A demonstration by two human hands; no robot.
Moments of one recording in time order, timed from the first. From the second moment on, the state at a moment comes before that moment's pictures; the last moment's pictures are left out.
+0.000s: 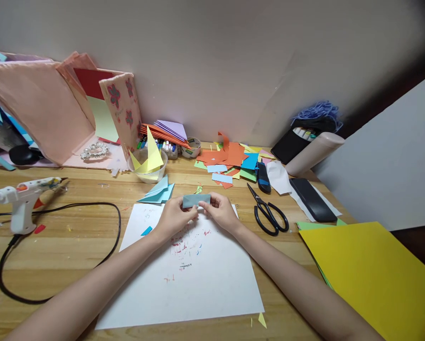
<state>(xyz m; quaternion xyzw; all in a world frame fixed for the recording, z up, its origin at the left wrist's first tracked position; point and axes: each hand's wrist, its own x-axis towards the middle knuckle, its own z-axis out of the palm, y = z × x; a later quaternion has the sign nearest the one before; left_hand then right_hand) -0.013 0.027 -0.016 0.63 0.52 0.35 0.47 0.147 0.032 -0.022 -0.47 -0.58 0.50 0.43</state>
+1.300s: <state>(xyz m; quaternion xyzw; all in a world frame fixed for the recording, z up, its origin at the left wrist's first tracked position) -0.021 0.042 -0.010 0.54 0.50 0.40 0.55 0.149 0.027 -0.013 -0.41 -0.72 0.41 0.39</state>
